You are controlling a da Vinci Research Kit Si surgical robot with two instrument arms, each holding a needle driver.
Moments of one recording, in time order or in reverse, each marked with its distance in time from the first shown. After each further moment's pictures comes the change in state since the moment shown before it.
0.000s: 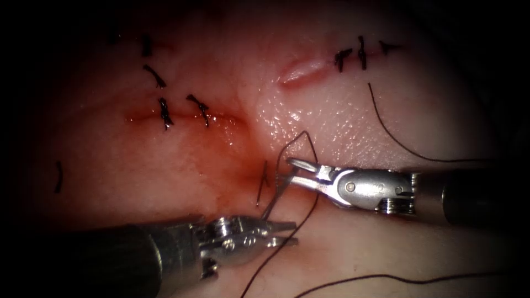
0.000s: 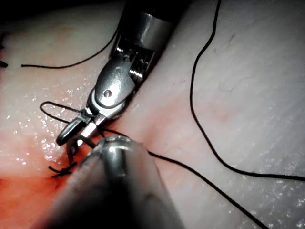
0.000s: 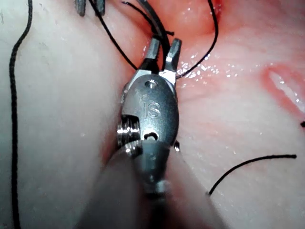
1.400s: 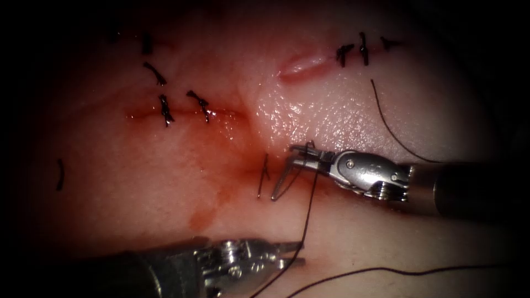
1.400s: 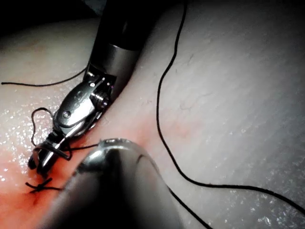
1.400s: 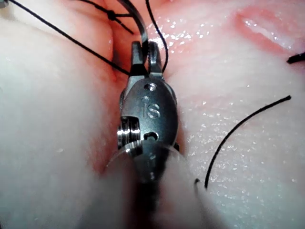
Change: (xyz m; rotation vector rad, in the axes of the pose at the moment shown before) right arm -0.008 0.004 0.000 0.142 -0.052 0.461; left arm 0.003 0.003 -0.002 0.023 -0.025 0.046
